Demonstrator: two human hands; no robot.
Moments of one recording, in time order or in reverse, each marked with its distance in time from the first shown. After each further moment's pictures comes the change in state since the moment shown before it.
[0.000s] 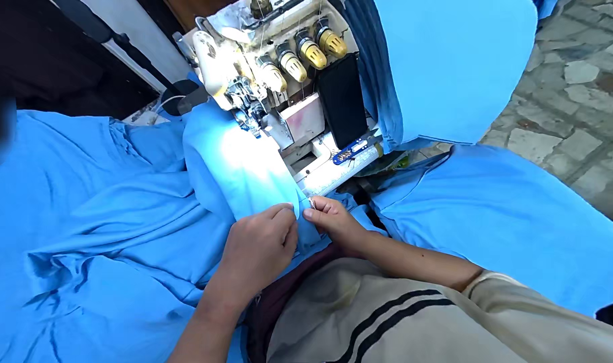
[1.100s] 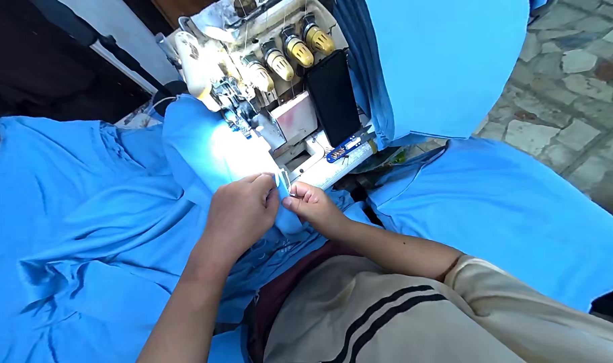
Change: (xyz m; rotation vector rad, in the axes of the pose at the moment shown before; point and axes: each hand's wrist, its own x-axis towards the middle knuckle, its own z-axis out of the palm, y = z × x) left_hand 0.039 -0.019 -0.011 0.051 -0.083 -0.078; right_hand 0.020 -0.011 0.013 -0.113 0.015 -0.102
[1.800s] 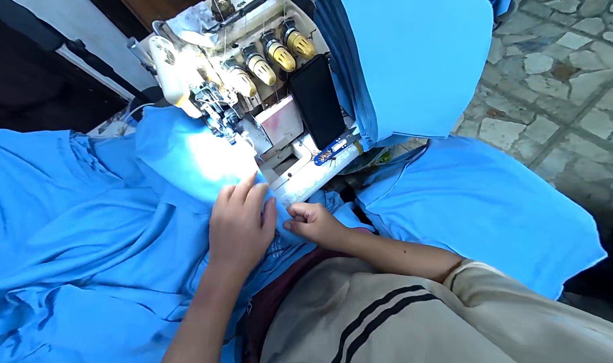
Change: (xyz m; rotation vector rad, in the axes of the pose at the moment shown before) left_hand -0.016 0.004 0.035 0.054 0.228 -0.013; right_hand -0.019 0.015 -0.019 -0.321 -0.046 -0.011
